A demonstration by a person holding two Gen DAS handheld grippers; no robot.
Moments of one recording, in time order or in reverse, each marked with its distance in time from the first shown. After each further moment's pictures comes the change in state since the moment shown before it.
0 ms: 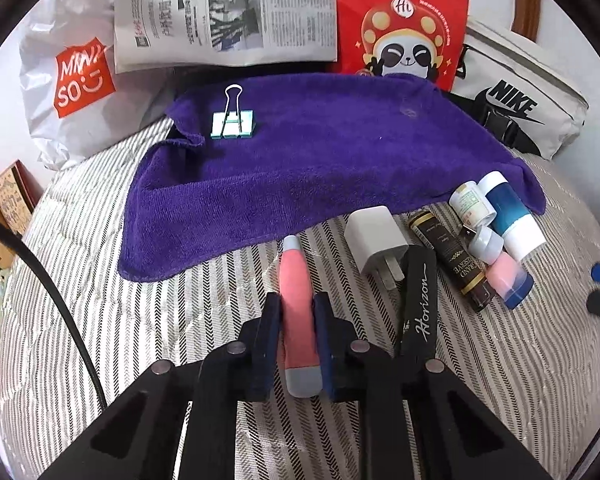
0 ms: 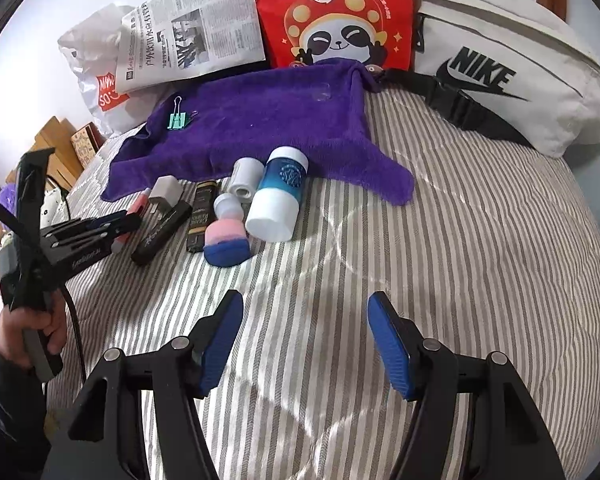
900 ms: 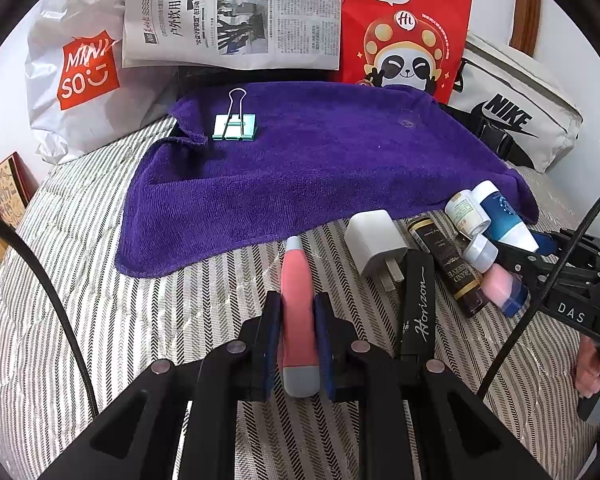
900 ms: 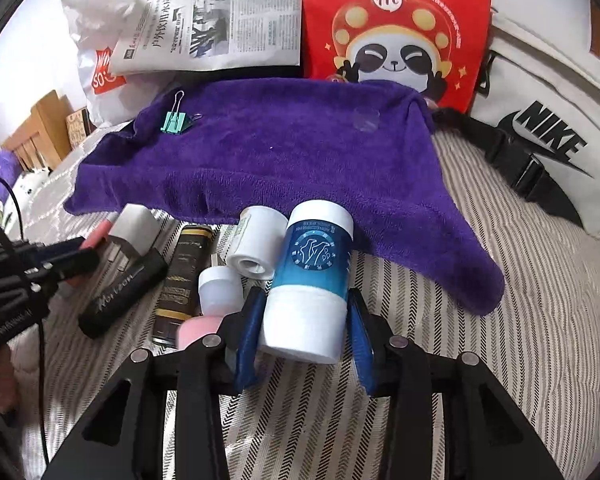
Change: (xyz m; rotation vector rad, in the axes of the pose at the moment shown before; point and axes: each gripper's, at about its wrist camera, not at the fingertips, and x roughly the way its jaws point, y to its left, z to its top) left arm -0.001 0.009 -0.005 -0.039 -0.028 -0.042; right arm 0.081 0.037 0.043 -0.145 -0.096 -0.059
